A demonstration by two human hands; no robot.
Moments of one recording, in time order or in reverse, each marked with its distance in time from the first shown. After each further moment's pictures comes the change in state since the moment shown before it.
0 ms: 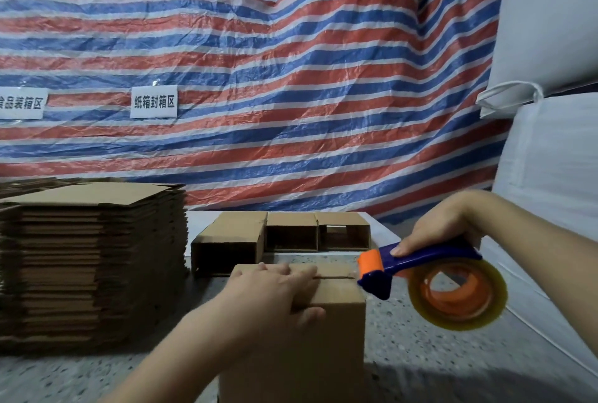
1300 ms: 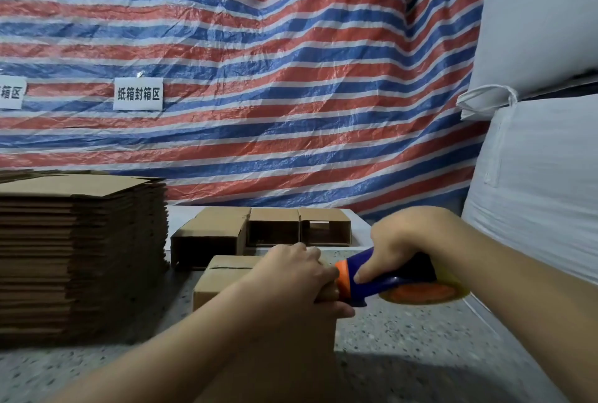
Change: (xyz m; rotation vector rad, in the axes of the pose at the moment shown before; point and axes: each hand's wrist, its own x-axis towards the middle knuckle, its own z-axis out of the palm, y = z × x) left_hand 0.044 0.049 0.005 0.344 0.319 0.356; right_hand -0.018 -0.031 0.045 -0.455 0.354 0.054
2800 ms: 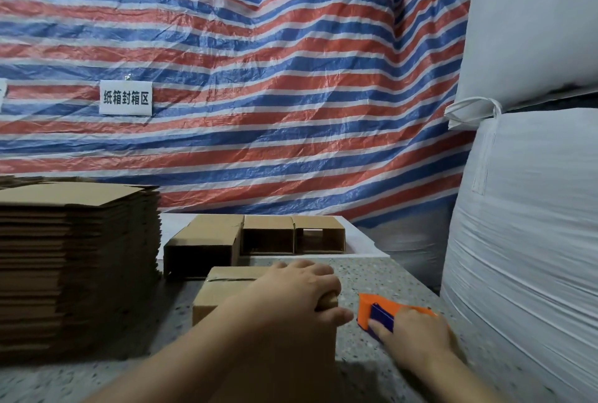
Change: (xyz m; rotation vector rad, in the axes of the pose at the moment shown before) left_hand 0.000 -0.010 0.018 -0.421 -0.094 -0.011; right_hand 0.073 0.002 0.182 0.233 0.500 0.308
